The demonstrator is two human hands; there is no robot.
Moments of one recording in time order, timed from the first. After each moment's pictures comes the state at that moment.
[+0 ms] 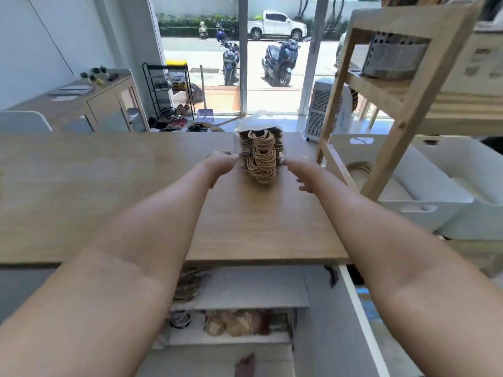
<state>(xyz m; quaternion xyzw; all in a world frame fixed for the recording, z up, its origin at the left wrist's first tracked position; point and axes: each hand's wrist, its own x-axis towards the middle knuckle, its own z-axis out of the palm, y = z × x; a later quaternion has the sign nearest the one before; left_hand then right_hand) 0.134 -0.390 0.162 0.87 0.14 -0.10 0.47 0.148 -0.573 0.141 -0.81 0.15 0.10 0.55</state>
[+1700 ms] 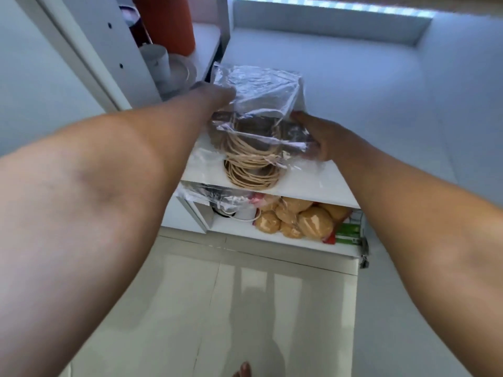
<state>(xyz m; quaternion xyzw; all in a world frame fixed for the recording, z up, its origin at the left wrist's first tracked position) 0.144 -0.151 -0.246 0.86 0.30 -0.09 0.40 0.152 -0.375 -0.276 -0.70 0.17 0.31 0.62</state>
